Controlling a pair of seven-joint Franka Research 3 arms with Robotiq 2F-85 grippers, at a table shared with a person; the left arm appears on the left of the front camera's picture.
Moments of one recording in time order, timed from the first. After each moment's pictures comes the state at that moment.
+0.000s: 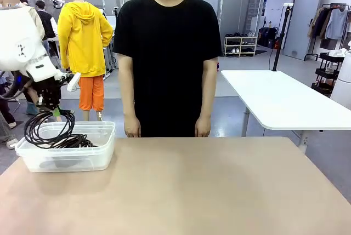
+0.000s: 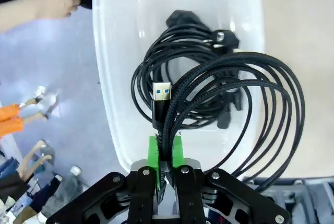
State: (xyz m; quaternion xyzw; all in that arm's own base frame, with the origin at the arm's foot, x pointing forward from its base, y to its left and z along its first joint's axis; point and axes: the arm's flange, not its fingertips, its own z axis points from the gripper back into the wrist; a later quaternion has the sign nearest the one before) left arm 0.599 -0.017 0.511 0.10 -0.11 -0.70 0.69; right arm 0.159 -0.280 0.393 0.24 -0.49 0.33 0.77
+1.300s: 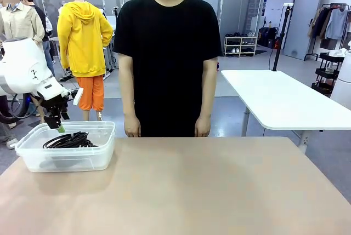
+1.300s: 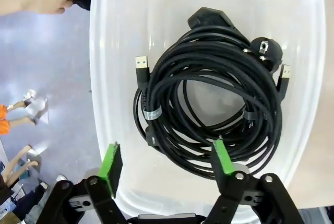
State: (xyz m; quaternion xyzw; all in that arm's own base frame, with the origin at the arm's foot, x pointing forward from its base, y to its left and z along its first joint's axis) left arm 0.638 -0.001 0.443 0.07 -0.12 -0.68 0.72; right arm 0.158 -0.280 0.393 0.24 -0.49 0.33 0.77
